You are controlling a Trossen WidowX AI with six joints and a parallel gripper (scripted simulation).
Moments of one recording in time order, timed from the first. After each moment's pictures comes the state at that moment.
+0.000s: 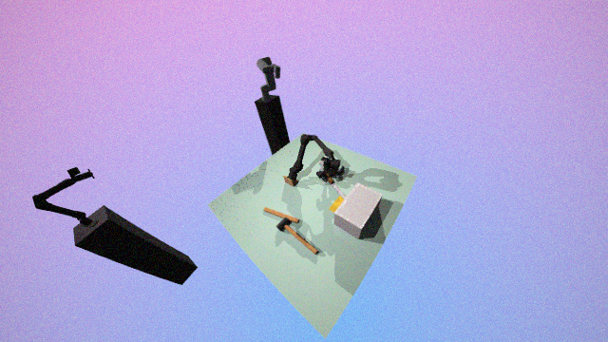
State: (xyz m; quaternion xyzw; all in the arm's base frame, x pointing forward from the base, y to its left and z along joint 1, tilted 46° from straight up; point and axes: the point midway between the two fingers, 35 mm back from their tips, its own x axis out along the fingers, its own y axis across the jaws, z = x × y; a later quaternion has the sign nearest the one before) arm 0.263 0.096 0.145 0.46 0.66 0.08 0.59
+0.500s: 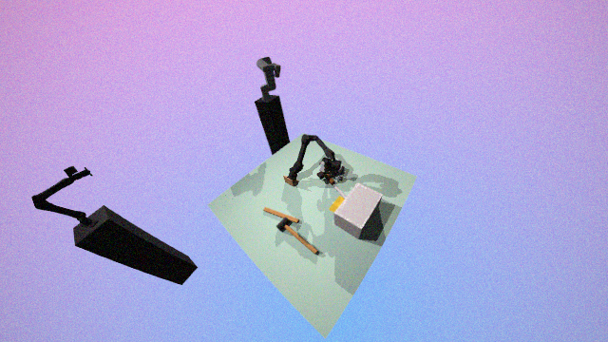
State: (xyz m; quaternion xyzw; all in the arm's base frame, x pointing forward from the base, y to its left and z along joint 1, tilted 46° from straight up) arm 0.272 0.092 0.143 0.46 0.66 0.09 0.60
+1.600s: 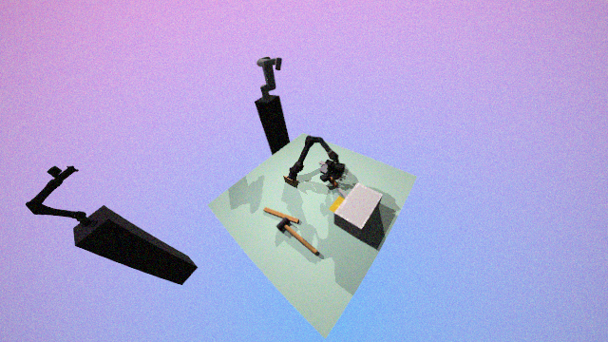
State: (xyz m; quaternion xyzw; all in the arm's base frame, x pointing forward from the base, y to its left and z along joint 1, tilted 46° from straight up) arm 0.308 0.078 0.135 0.45 0.65 0.10 0.60
